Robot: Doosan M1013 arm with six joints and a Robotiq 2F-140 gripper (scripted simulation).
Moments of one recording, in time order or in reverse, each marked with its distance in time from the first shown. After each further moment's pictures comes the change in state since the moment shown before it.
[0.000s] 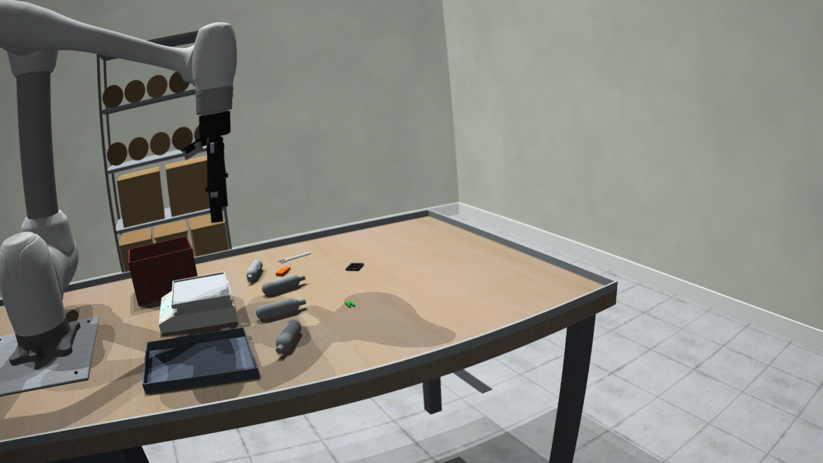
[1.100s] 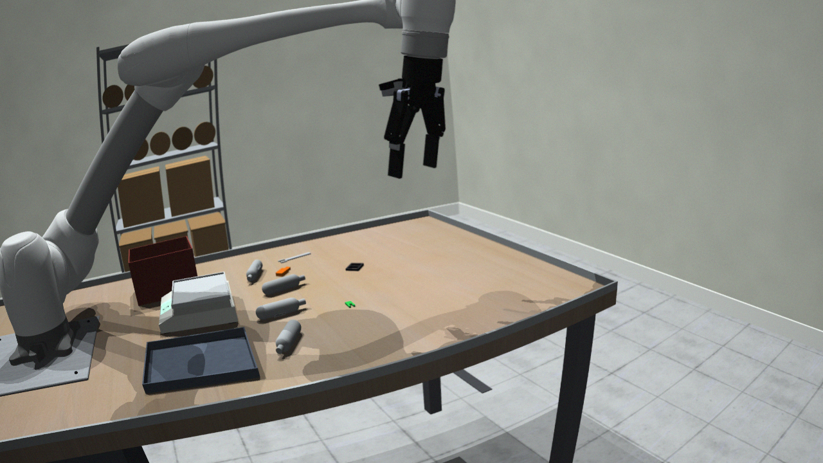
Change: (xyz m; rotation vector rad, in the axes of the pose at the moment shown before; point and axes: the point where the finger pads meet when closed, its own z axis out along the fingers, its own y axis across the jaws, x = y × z) arm -0.407 -0.118 -0.078 -0.086 0.143 0.875
